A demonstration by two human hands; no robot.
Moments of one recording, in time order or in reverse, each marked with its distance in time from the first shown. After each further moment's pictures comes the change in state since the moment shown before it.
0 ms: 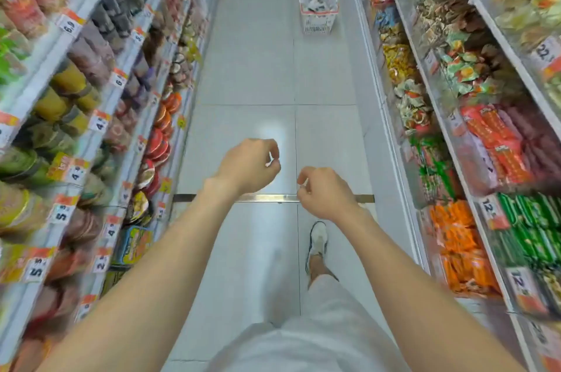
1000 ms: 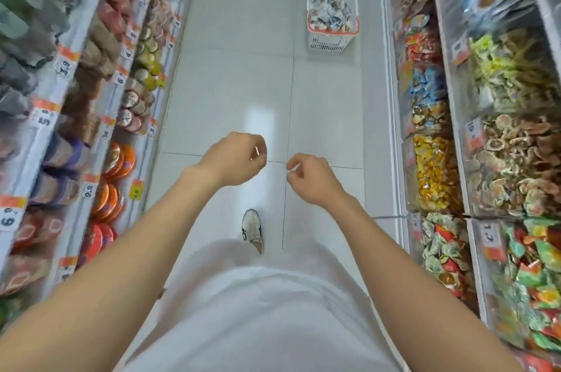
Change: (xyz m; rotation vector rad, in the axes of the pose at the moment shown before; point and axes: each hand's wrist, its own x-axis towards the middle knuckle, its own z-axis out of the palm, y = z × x) left_hand 0.731 -0.206 -0.122 -0.150 -0.268 -0.138; right_hand 0.755 0.057 -0.210 0.248 -0.206 0.182
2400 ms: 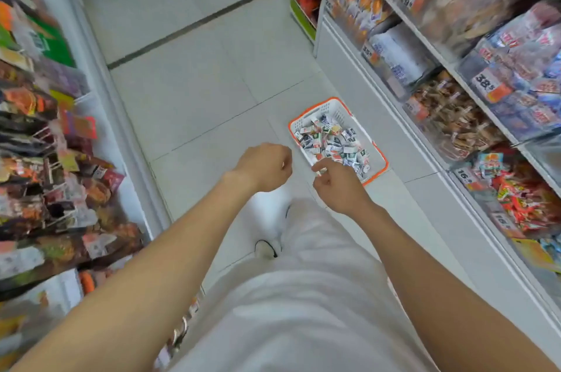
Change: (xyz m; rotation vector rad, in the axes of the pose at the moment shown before) left_hand 1.115 -0.044 -0.578 0.464 -0.343 0.434; right_hand 0.996 -0.258 -0.493 0.341 0.414 0.294
